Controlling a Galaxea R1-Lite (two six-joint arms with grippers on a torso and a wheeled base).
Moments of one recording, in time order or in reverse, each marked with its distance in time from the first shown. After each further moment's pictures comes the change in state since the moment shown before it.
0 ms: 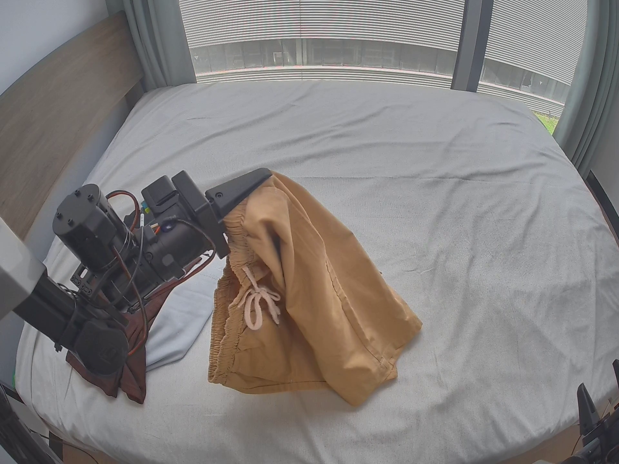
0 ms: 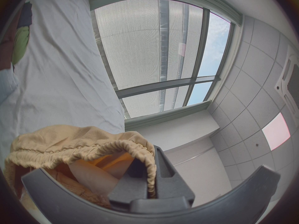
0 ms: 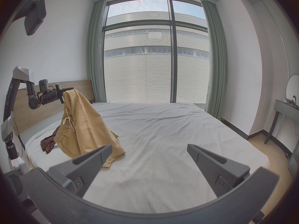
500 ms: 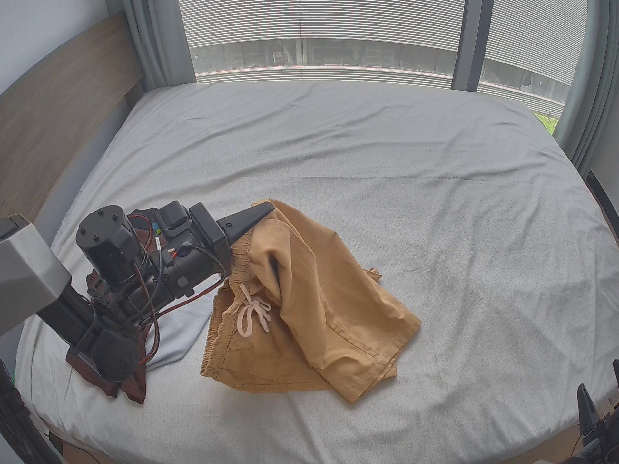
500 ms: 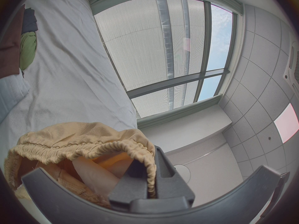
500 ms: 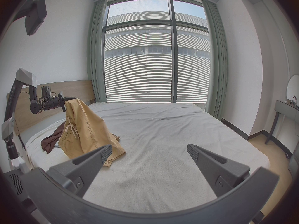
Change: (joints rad) left arm 0.018 0.085 0.037 -0.001 0.007 0.116; right arm 0.003 0.000 0.000 -0.001 0.002 -0.002
